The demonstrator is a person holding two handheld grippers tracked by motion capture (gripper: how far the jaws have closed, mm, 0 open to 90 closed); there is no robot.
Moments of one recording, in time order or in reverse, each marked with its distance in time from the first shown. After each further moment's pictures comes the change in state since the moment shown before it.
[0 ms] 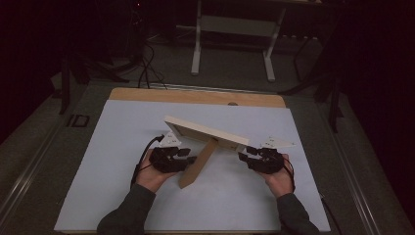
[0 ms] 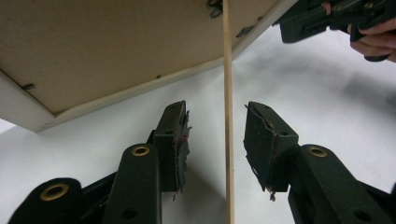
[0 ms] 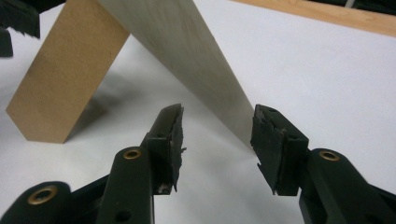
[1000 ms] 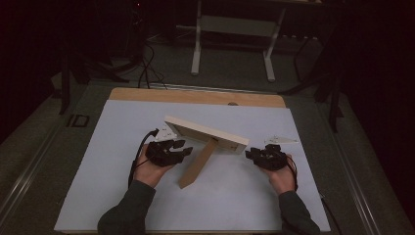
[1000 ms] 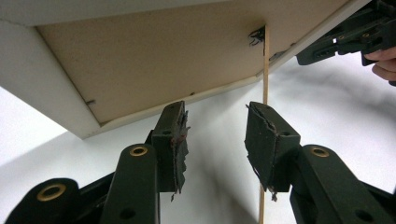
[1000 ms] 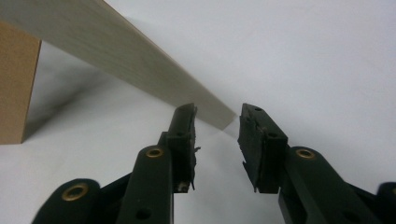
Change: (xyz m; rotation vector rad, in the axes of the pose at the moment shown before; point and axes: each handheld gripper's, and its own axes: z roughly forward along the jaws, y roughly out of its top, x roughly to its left) left arm 0.010 0.009 -0.006 -0.044 0.091 -0.020; right arm -0.025 -0.008 0.006 0.066 -0.057 0.110
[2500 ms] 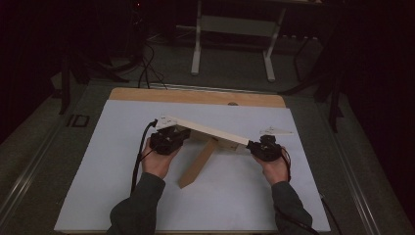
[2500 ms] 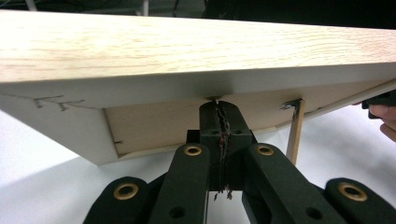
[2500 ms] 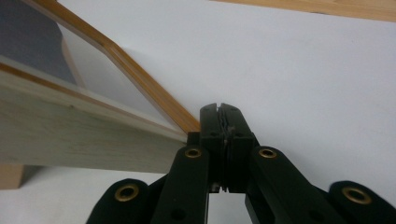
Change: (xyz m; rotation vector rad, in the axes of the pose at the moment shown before) left arm 0.007 0.022 0.010 -0.094 0.093 -0.147; right arm 0.004 0.025 0.014 -0.046 -0.005 0.026
